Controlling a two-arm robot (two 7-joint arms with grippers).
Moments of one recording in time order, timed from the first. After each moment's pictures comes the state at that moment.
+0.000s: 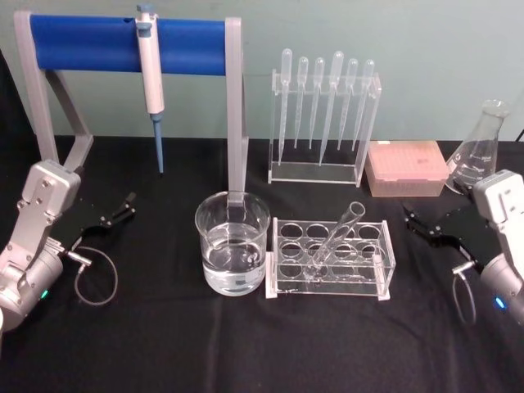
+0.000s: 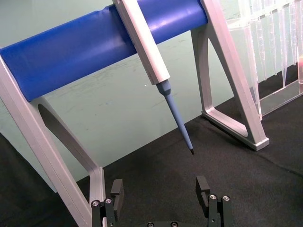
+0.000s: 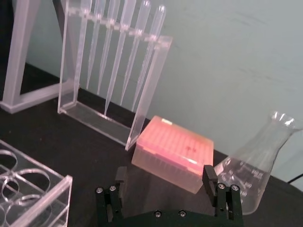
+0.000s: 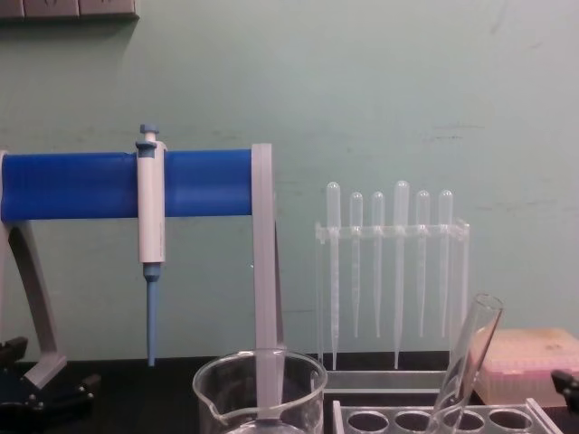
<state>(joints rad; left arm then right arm) -0.20 0.60 0.45 -1.41 -0.25 -0.12 0.03 0.20 0.60 -0.45 -1.42 0.25 -0.12 -0.03</state>
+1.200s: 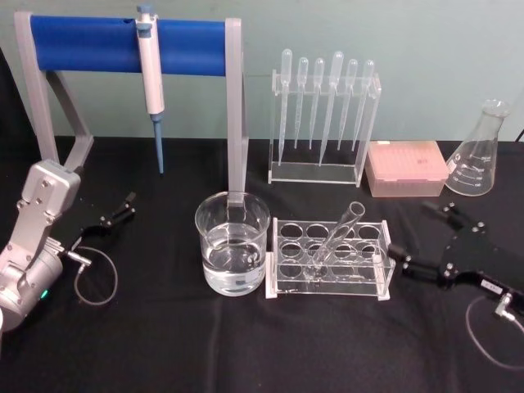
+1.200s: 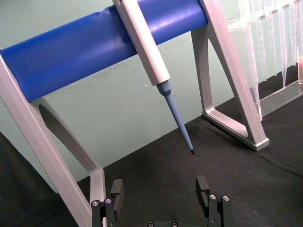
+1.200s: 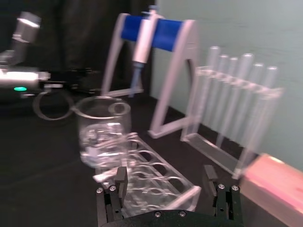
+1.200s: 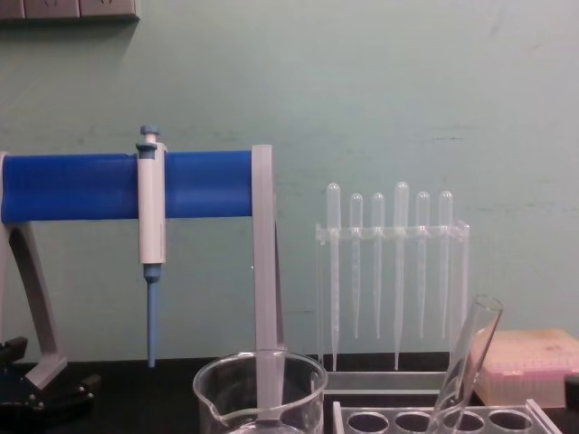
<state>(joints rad) -0.20 0.60 0.45 -1.41 -0.25 -0.12 0.03 0.04 0.79 -0.30 -1.63 0.57 -0.19 0.56</state>
